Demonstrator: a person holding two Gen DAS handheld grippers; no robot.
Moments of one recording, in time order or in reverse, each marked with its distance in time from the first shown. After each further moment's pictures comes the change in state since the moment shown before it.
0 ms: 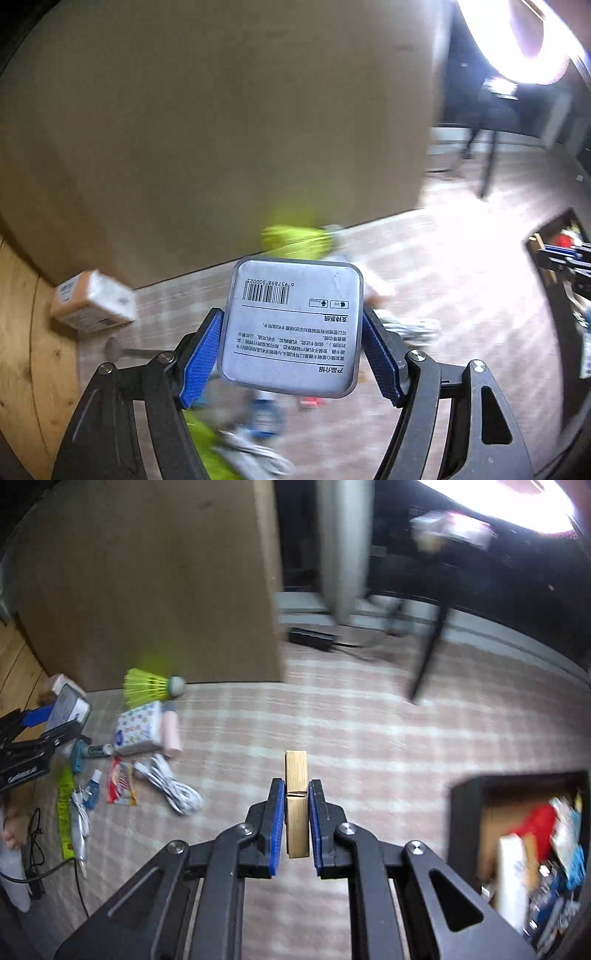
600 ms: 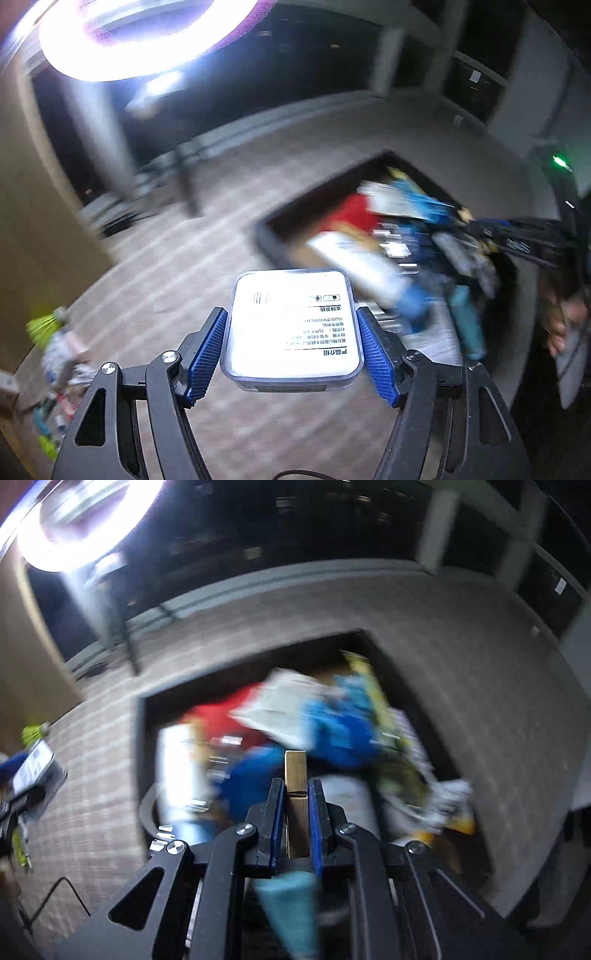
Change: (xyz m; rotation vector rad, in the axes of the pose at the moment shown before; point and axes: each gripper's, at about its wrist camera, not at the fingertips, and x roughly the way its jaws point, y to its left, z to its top) left arm -0.071 -0.311 0.015 0.339 -0.018 -0.374; right arm -0.125 -0.260 -0.134 0.392 -0.026 -0.272
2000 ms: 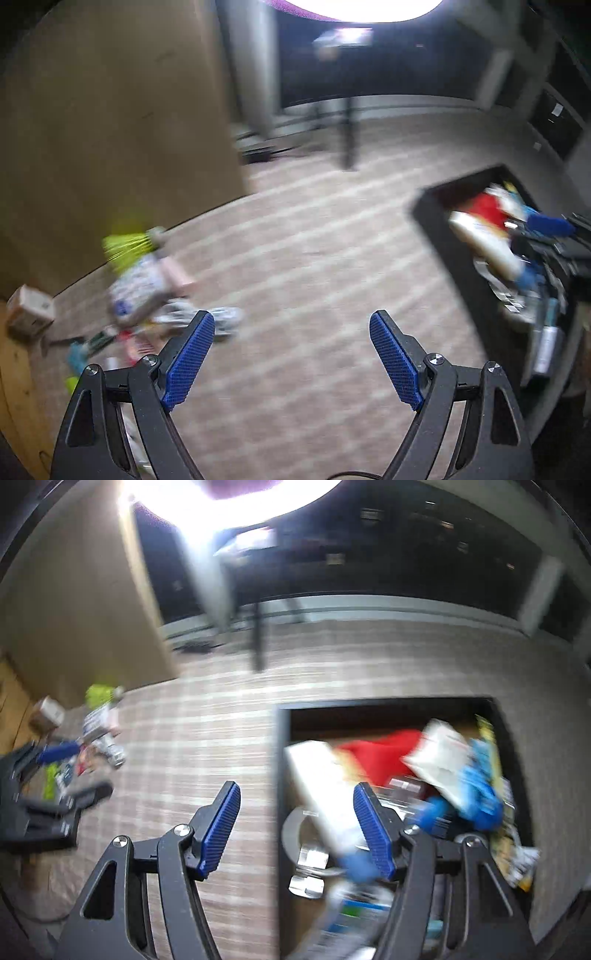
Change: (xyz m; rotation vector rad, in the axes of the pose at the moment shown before) left arm -0.013 0.162 -0.075 -0.298 0.069 0.270; right arm -0.007 0.168 0.006 -0.325 -0.017 0.263
